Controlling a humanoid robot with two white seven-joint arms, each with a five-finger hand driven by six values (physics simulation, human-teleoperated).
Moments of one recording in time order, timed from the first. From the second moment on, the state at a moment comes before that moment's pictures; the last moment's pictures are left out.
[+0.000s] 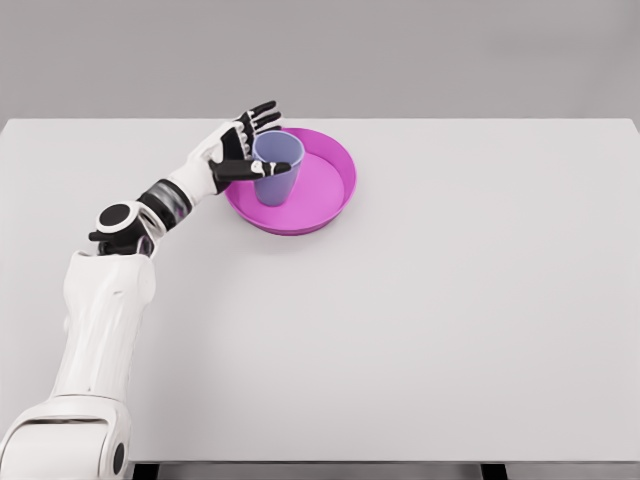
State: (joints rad) left arm -0.59 0.01 0.03 -0.98 0.19 0.15 -0.61; right arm 0.01 0.00 -0.07 -0.01 0.08 -0.06 0.07
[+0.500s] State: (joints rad) left arm -0.58 0.01 0.06 -1.01 0.19 0.13 -0.61; right arm 0.01 0.00 -0.07 -0.01 0.08 -0.06 0.07
